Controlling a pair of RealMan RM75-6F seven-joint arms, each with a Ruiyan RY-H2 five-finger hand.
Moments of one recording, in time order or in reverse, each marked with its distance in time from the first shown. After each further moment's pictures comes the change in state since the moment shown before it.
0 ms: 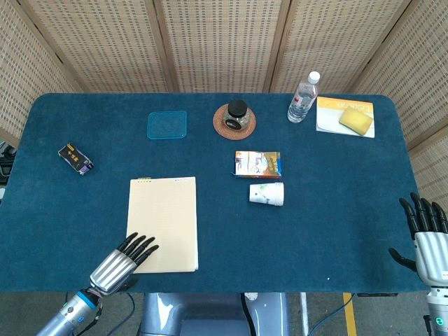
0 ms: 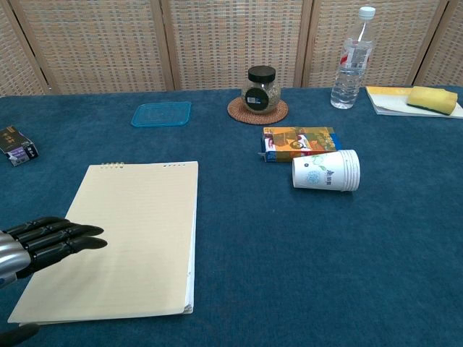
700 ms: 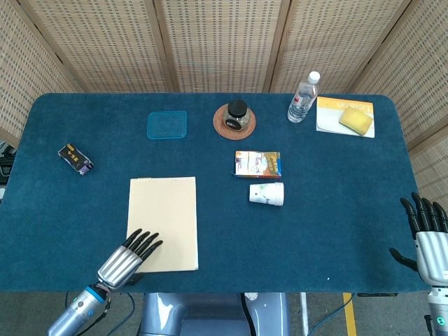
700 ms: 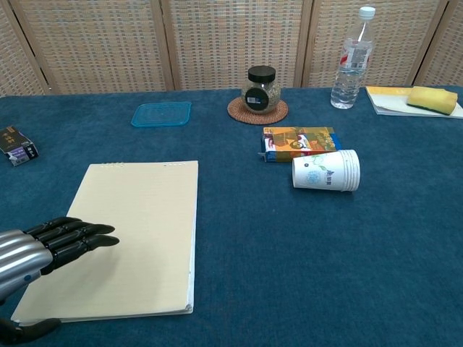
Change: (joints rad) left arm -0.018 -0.105 -0.010 0.118 -0.043 0.022 -0.010; right arm 0.002 0.002 0.001 0.005 0.005 -0.004 0.013
